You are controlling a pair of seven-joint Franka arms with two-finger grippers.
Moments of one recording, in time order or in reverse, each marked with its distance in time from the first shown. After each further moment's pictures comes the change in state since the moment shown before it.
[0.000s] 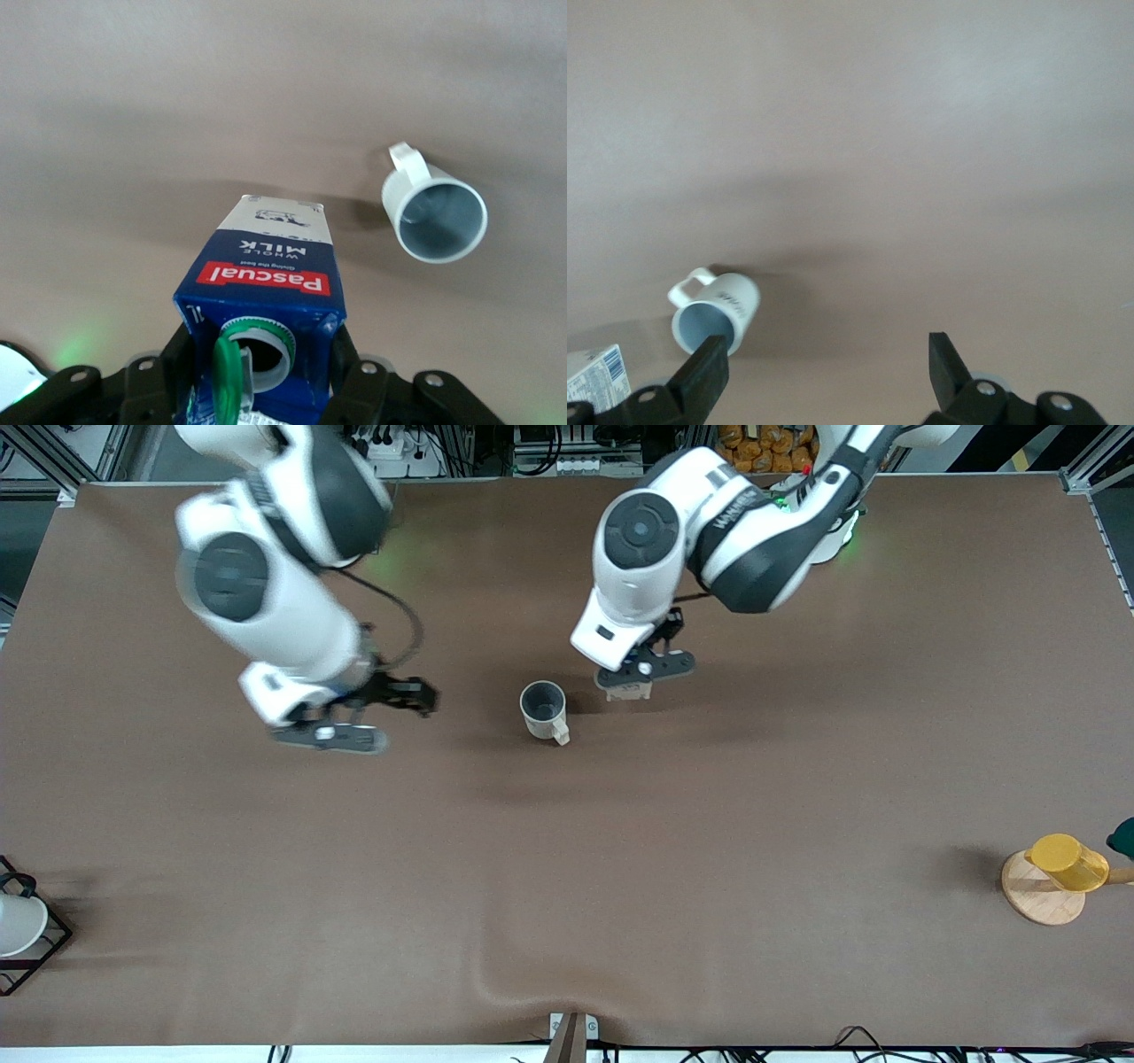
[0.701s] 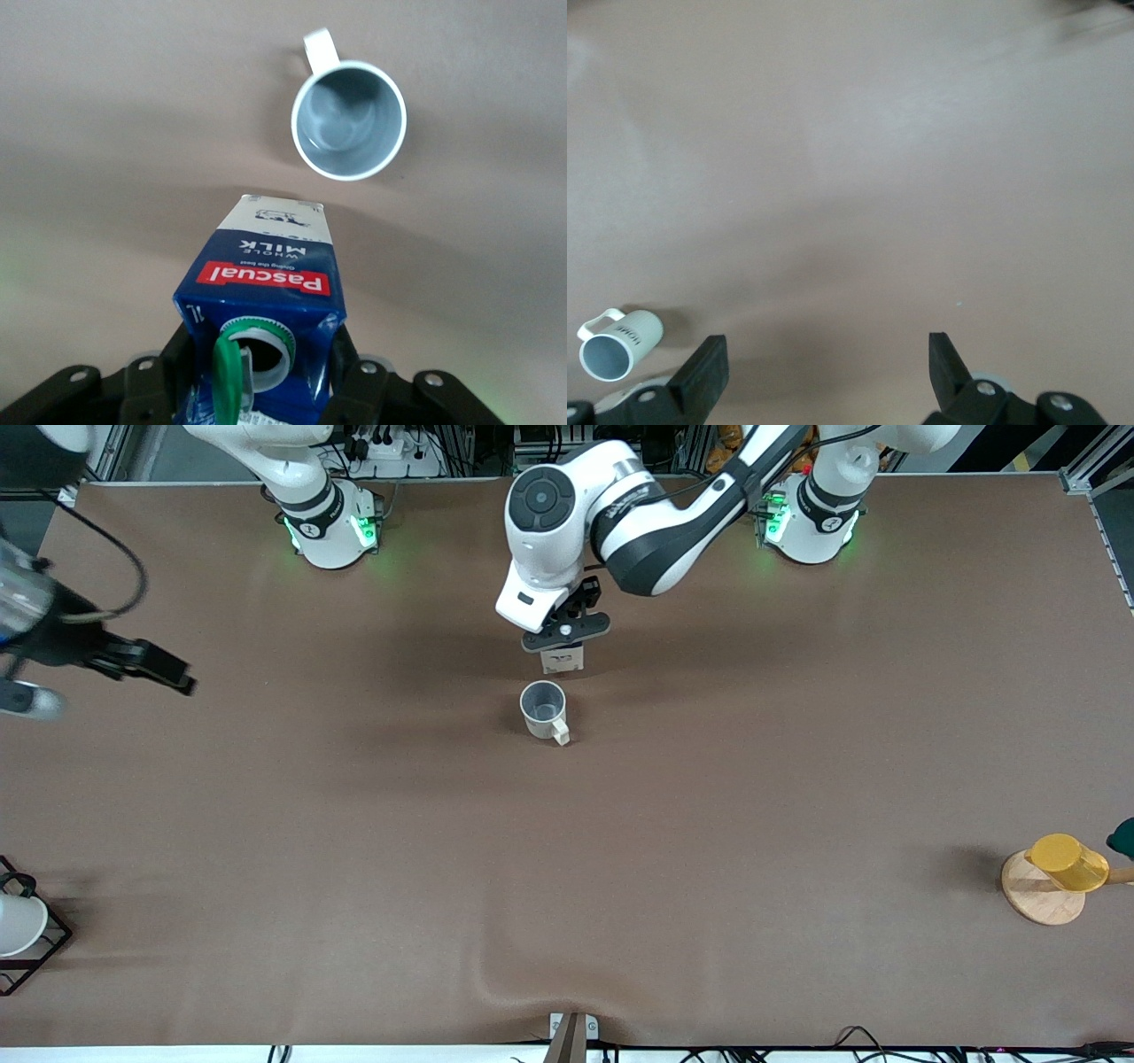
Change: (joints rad) left arm -0.173 0.103 -0.001 -0.016 -0.027 0.180 -0.228; right arm -0.364 -0.189 -0.002 -0.006 -0.025 -0.140 -0.249
